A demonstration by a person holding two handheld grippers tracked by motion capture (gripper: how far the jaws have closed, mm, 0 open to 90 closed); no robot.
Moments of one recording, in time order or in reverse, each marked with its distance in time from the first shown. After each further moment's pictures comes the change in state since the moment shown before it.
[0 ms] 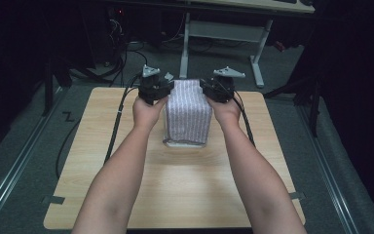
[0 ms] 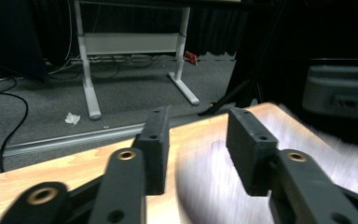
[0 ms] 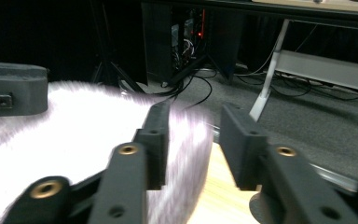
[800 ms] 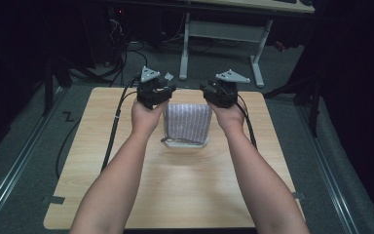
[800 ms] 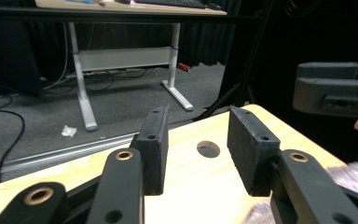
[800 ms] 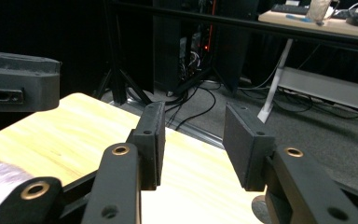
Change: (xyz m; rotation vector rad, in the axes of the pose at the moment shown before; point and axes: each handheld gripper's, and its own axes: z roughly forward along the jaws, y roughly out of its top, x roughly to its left) left arm -0.027 0.000 -0.035 -0.036 -0.028 0.071; right arm 0.018 0.002 -0.041 -0.053 0.019 -0.054
